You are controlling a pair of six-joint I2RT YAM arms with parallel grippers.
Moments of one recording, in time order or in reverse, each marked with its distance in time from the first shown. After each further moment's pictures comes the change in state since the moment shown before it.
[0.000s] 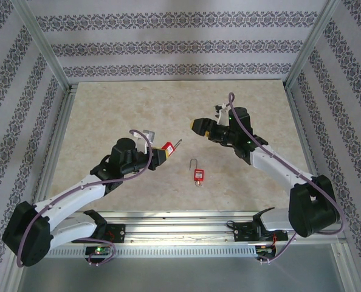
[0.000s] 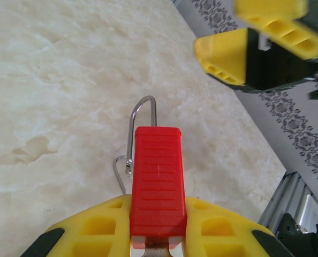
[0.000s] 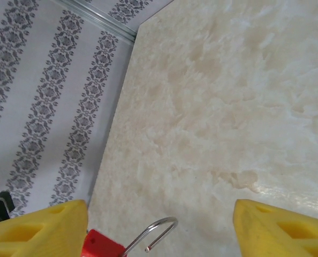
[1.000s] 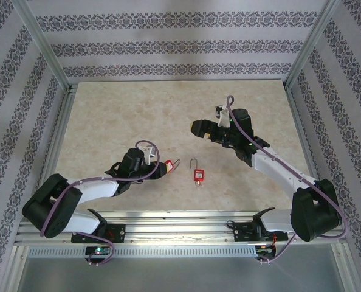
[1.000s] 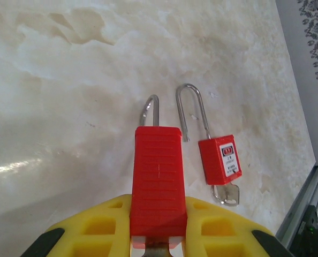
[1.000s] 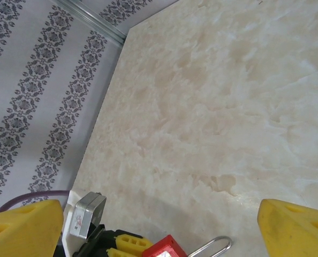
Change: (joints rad) left arm 0.021 0.282 -0.168 0.245 0.048 -0.186; right arm 0.013 -0.023 -0.008 -0.033 0.058 -0.092
